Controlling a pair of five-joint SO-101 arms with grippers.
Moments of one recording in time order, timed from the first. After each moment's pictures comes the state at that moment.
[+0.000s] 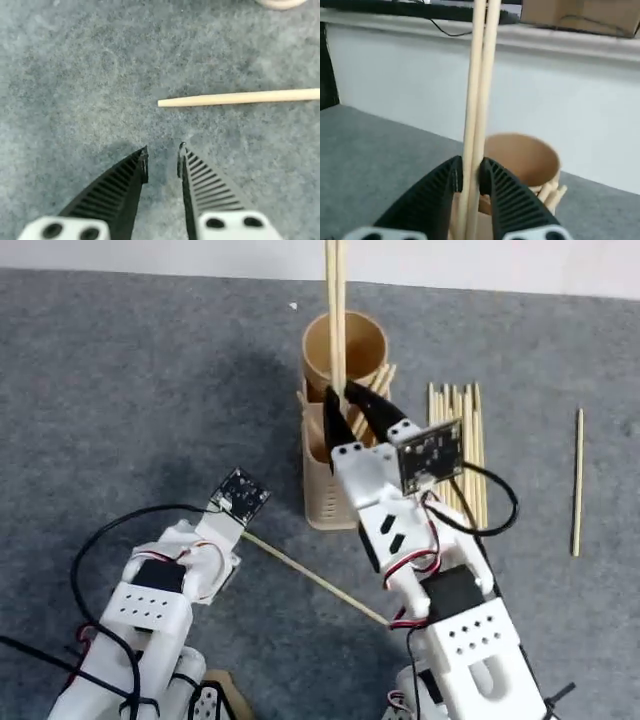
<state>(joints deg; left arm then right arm) 3.2 -51.1 79.5 44.1 -21.1 -28.7 -59.3 59.7 6.7 5.3</state>
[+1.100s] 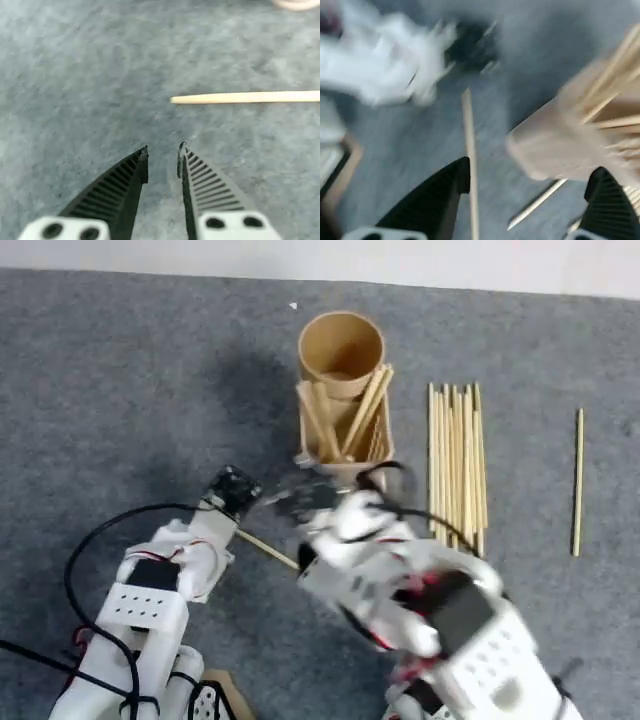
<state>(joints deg) 0.6 -51.1 79.4 44.1 -21.1 -49.6 -51.3 28.7 83.3 19.6</state>
